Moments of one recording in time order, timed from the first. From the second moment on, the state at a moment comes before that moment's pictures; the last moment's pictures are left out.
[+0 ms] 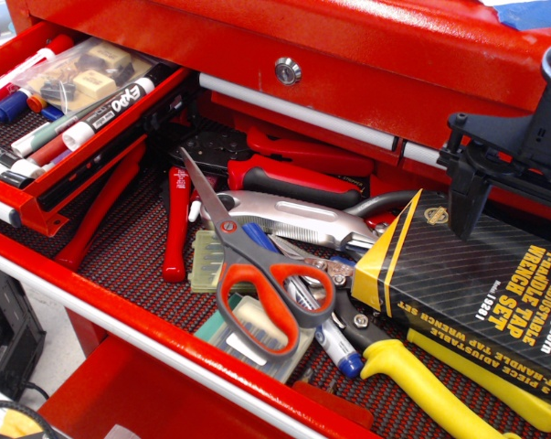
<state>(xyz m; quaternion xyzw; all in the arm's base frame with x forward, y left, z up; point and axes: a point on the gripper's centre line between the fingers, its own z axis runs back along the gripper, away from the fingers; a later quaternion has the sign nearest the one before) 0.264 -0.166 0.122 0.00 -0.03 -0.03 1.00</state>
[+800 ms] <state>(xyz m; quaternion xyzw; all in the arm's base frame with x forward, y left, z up) 0.259 -0.090 0.125 0.11 -0.04 0.04 0.99</state>
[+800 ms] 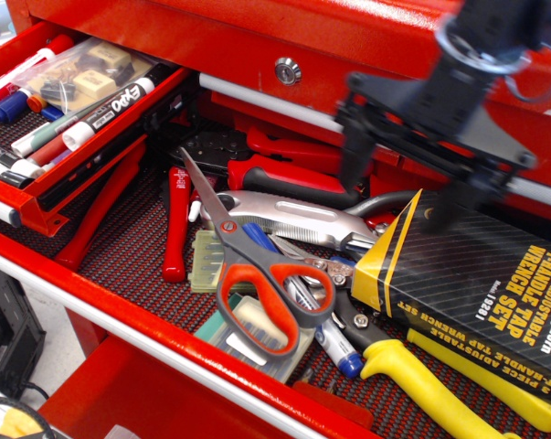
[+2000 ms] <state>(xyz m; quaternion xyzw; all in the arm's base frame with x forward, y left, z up) 0.248 0.004 0.045 0.00 -0.08 0.23 0.97</state>
